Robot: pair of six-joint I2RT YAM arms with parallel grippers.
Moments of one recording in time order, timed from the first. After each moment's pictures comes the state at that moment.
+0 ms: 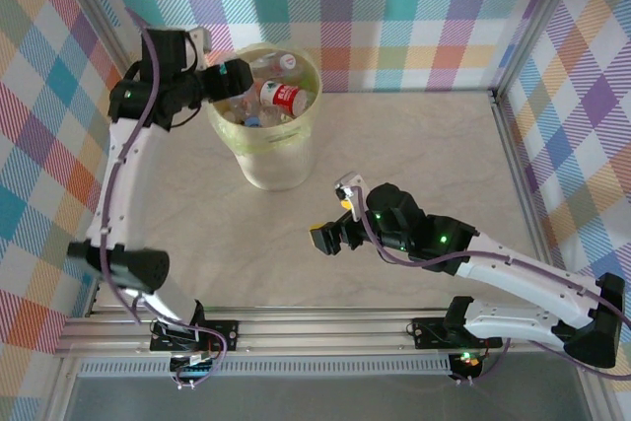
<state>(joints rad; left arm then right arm) -0.18 1.57 2.01 -1.00 0.21 -0.36 1.05 1.03 0.94 -0.41 0.05 0.30</state>
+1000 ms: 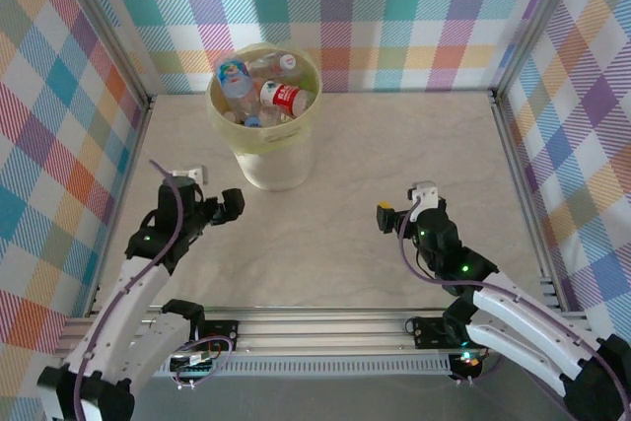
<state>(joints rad) -0.21 0.81 0.66 -0.52 -0.03 -0.35 0.66 0.70 0.36 -0.07 0.42 0.24</state>
